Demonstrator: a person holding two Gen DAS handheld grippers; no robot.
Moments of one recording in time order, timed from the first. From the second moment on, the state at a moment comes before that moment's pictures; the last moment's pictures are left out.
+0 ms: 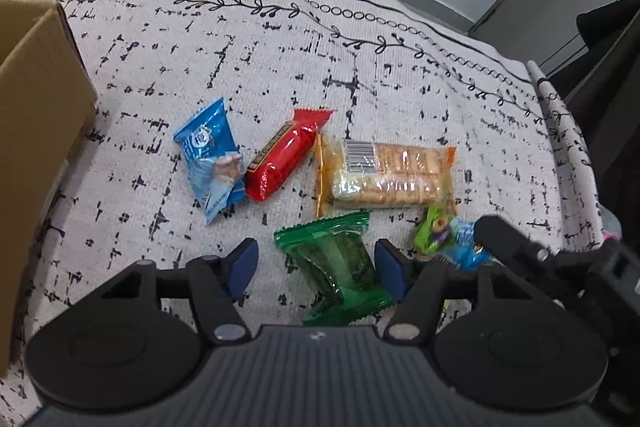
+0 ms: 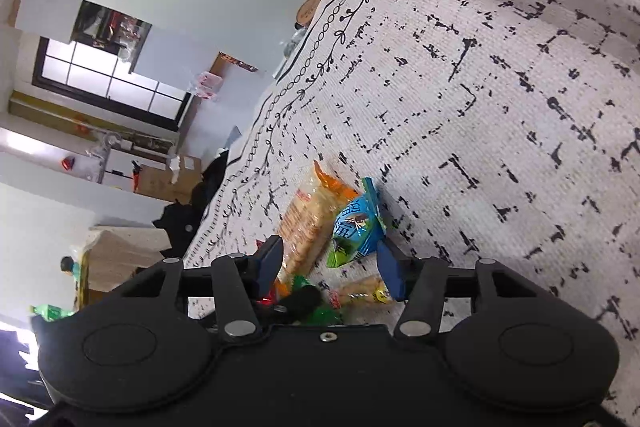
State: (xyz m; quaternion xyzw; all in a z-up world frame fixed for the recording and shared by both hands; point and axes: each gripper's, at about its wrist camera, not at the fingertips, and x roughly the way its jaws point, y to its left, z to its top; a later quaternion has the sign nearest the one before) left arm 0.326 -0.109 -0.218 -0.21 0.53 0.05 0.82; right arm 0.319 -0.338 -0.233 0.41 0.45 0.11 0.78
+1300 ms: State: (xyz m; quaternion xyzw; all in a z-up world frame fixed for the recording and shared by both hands) left arm 0.254 -0.020 -0.133 -0.20 0.46 0.04 0.86; right arm 0.265 -0.252 -0.177 0.22 0.50 0.14 0.83
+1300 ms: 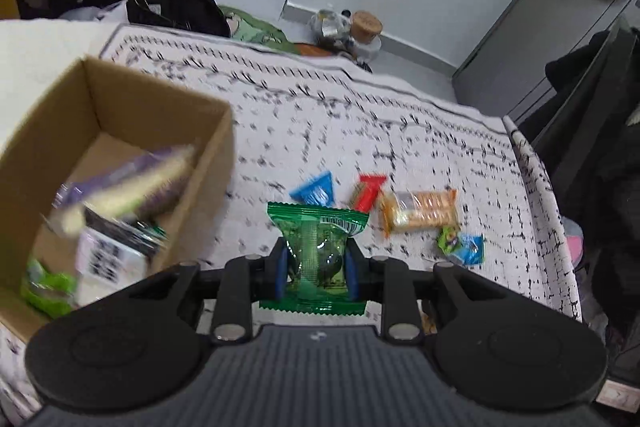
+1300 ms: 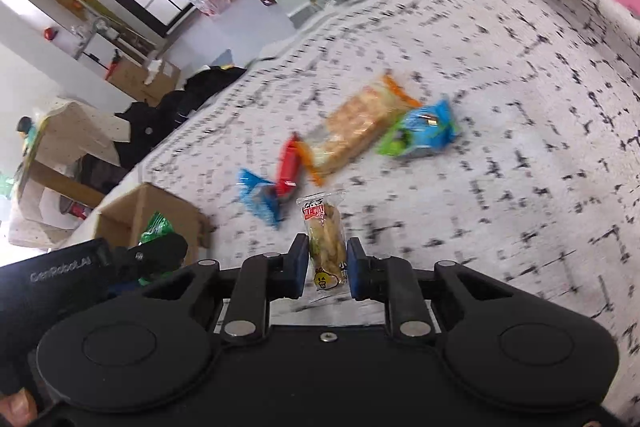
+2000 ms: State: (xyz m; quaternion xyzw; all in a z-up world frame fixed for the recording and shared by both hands) left arm 0.242 0.115 -0.105 -0.26 0.42 0.06 0.87; right arm 0.266 -0.151 -0.114 0.23 0.45 0.18 0.85
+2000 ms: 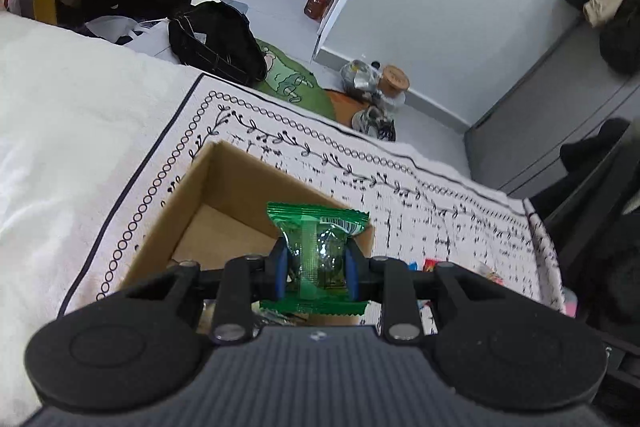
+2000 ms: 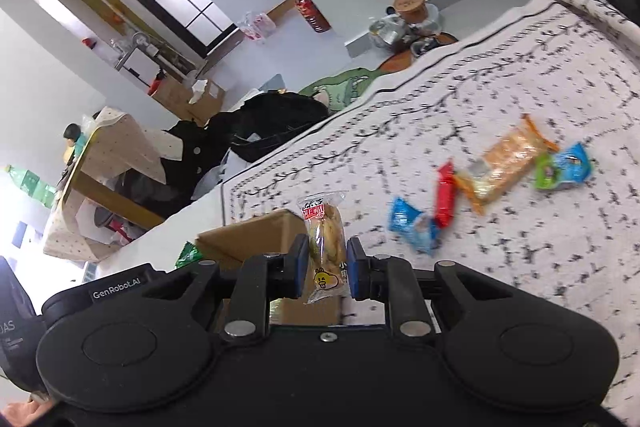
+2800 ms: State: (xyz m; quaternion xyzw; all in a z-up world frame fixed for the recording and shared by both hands) left arm 0.225 0.186 -0.124 -0.34 0.40 0.14 0.84; right arm 0.288 -0.043 -0.125 0.26 0.46 0.23 0.82
